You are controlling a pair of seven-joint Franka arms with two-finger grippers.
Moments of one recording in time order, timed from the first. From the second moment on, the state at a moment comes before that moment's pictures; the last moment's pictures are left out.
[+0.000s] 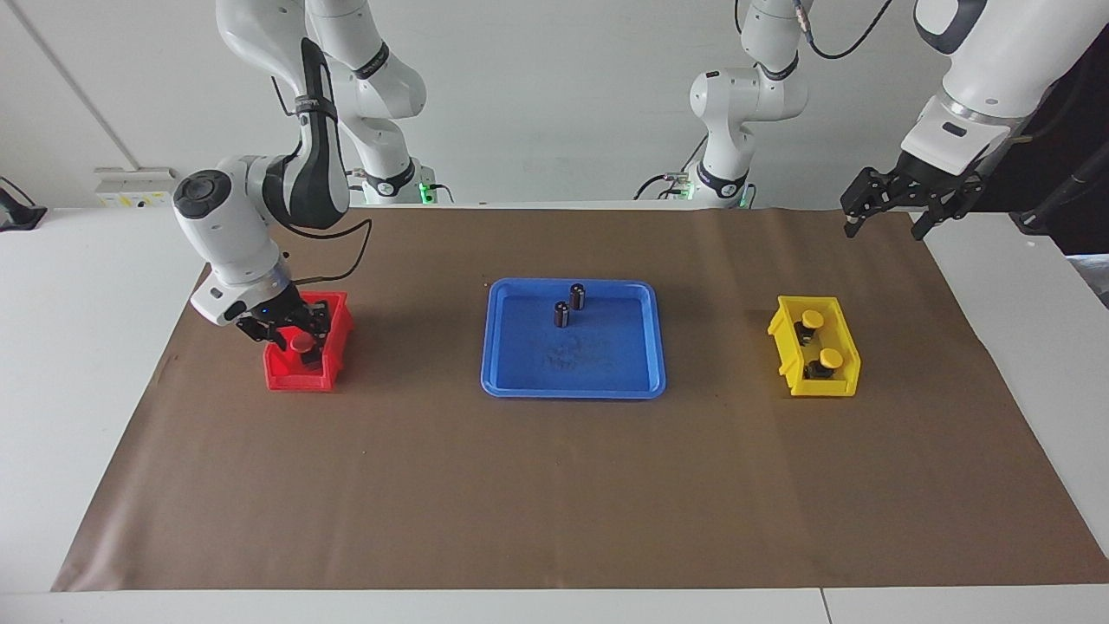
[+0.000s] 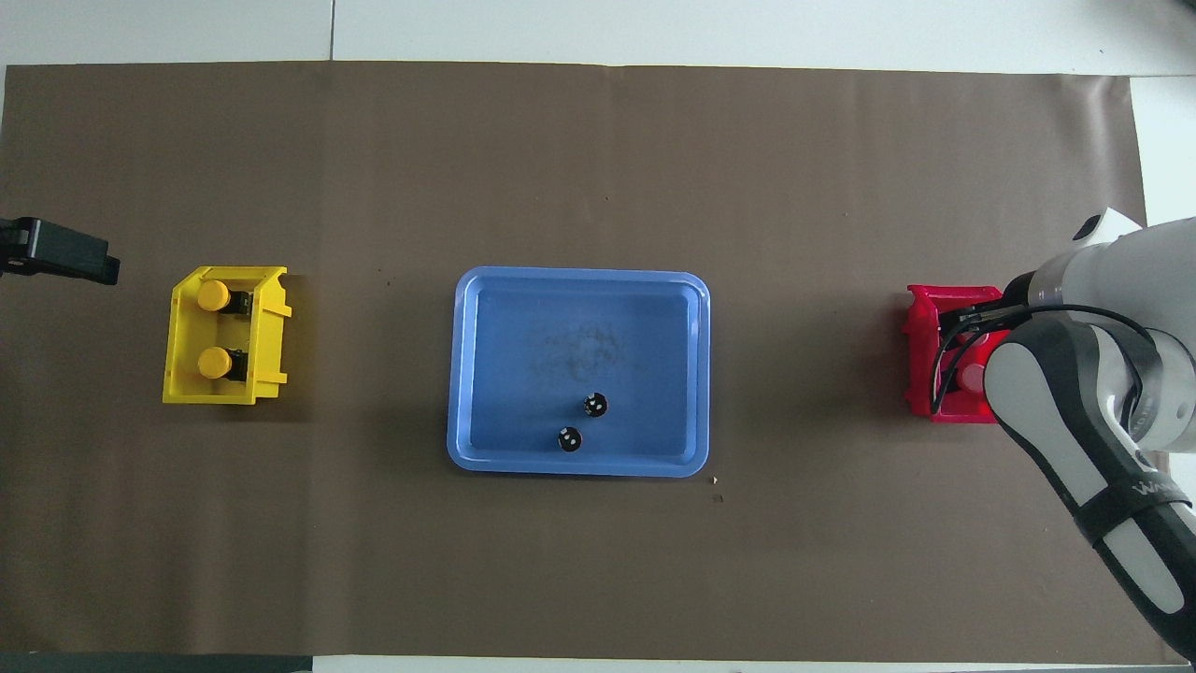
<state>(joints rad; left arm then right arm) -0.09 0.00 -0.01 -1.52 0.00 1.52 0.06 -0.09 0.06 -0.01 -2.17 0.00 2.26 -0.23</state>
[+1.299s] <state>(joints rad) -0.03 -0.02 0.00 -1.66 0.03 1.70 0.06 -0.10 0.04 -0.01 -2.23 0.00 2.30 -0.24</state>
